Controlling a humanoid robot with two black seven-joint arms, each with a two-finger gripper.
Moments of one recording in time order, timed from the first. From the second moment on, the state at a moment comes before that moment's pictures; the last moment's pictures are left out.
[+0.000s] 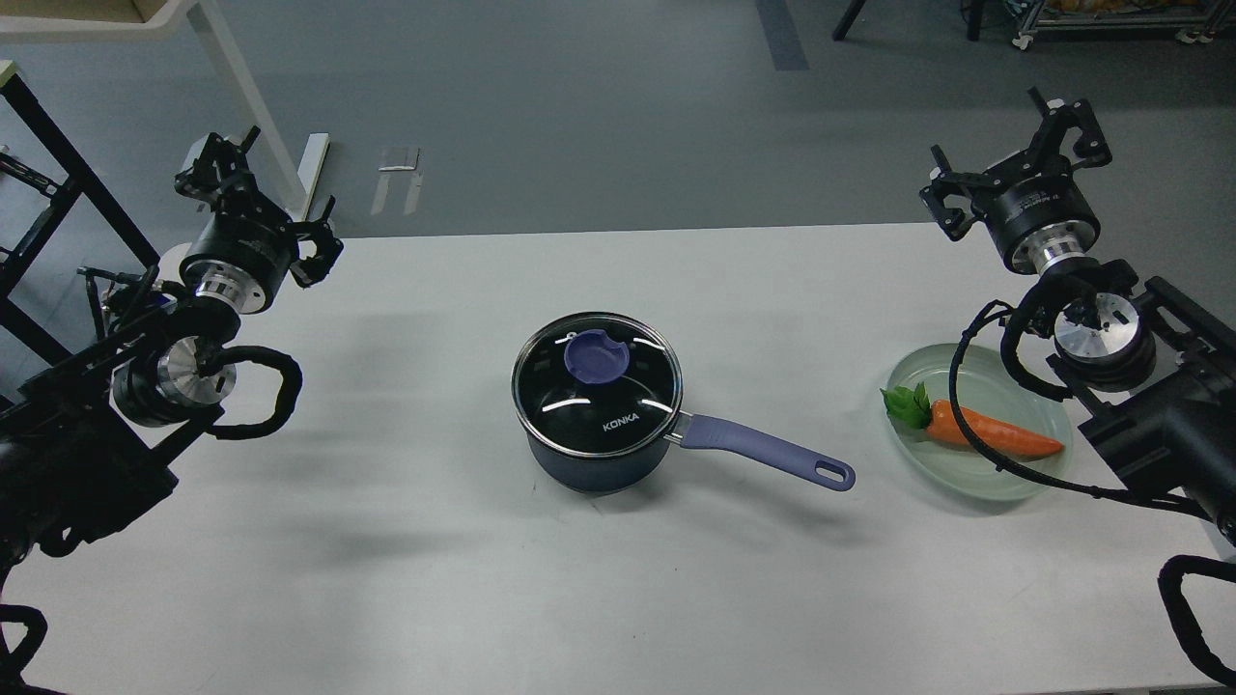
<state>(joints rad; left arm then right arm) -0.75 0.45 -0.54 -0.78 -0.23 -0.15 -0.43 0.78 -0.36 0.80 0.68 0.26 0.26 0.23</state>
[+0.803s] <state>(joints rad) -0.76 0.55 -0.53 -0.77 -0.22 -0.14 -0.42 1.14 -0.72 0.16 1.09 -0.15 0.26 0.25</state>
